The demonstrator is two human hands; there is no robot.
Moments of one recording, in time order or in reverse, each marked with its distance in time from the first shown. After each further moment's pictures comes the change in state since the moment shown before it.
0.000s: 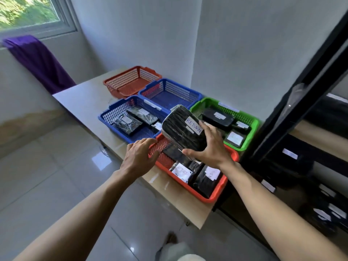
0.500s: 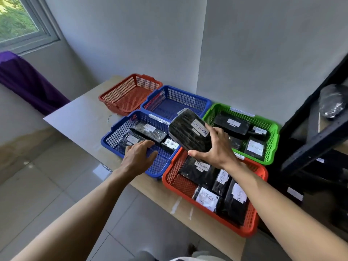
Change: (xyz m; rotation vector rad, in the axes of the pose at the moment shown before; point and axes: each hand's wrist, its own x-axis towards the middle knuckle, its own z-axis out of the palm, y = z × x) left_hand 0.132 -0.100 -0.018 0.040 -0.145 0.034; right_hand 0.109 -0.023 0.044 -0.126 0.065 0.160
